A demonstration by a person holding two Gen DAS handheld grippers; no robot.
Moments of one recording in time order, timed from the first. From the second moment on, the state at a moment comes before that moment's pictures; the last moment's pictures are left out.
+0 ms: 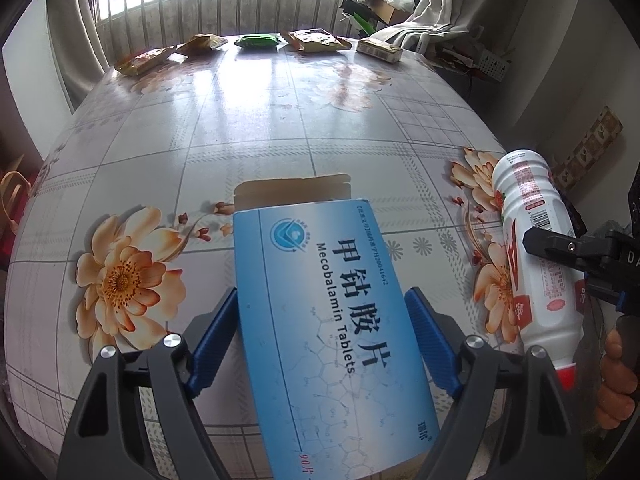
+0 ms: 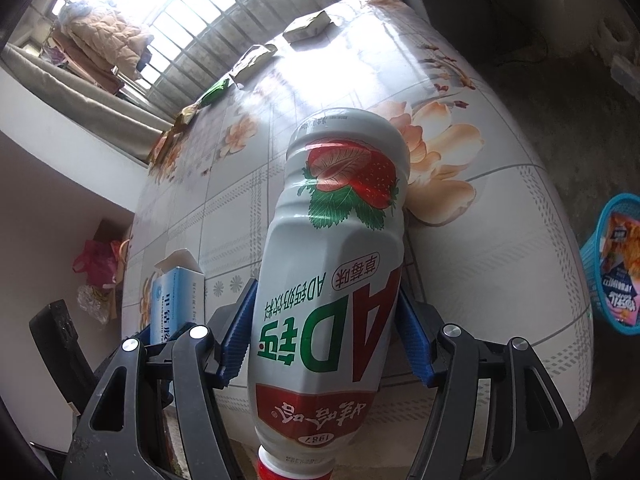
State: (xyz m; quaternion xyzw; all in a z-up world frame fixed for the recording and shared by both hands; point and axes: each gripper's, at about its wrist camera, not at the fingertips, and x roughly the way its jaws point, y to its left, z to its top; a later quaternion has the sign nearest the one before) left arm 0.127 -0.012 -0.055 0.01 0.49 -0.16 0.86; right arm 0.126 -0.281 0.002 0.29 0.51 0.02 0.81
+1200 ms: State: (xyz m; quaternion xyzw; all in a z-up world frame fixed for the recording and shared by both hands) left arm 0.106 -0.078 0.012 0.04 0.42 -0.27 0.87; right arm 0.054 -0.342 0.027 0.38 0.42 0.05 0.82
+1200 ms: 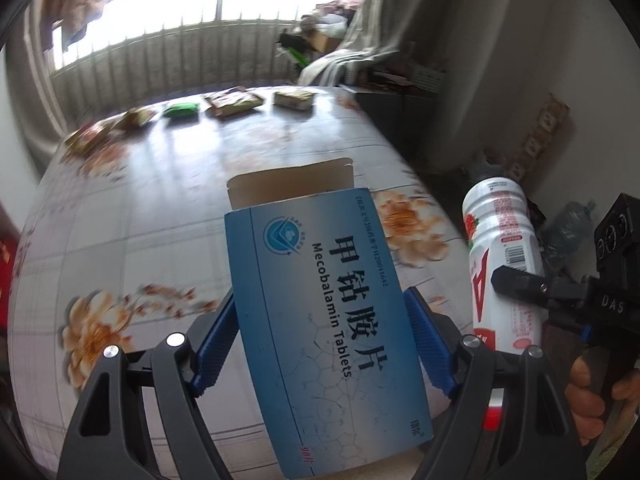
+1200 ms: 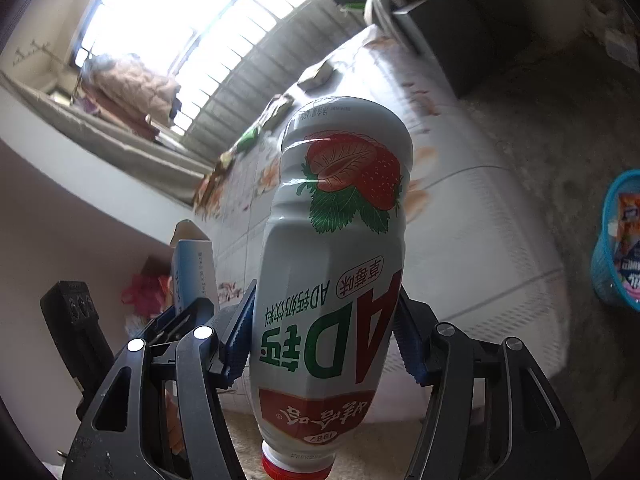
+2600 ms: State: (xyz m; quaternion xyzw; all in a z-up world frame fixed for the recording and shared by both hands) left arm 0.095 -0.541 -0.103 0.18 0.57 -0.45 0.66; right arm -0.150 -0.621 -0.232 0.71 0.25 -0.35 0.56
